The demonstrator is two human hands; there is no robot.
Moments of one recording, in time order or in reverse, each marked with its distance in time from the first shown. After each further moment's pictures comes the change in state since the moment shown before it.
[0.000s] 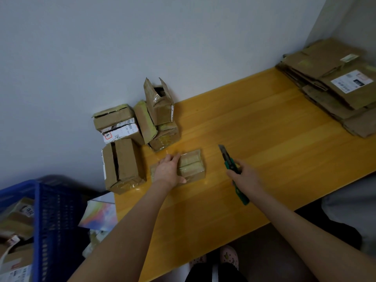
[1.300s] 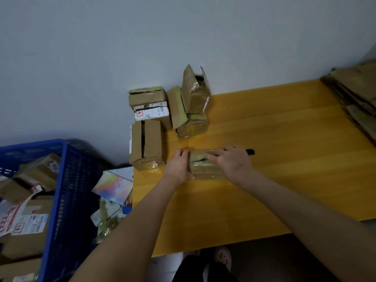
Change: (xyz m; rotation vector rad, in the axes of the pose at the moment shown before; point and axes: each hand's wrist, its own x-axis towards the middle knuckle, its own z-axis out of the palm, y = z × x) left_hand -0.024 -0.035 0.012 -0.199 0.064 -0.088; right_hand -0.001 -0.093 0.054 -1.370 -0.124 -0.897
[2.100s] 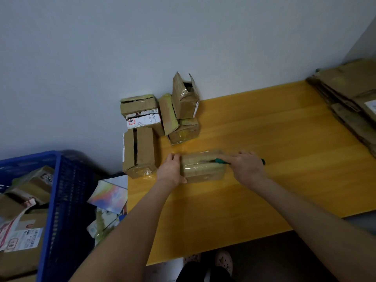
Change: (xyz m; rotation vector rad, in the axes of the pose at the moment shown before) left_hand 0.004 0.004 -0.003 0.089 -0.017 -0.075; right_hand -0.034 0.044 0.027 0.251 0.118 0.223
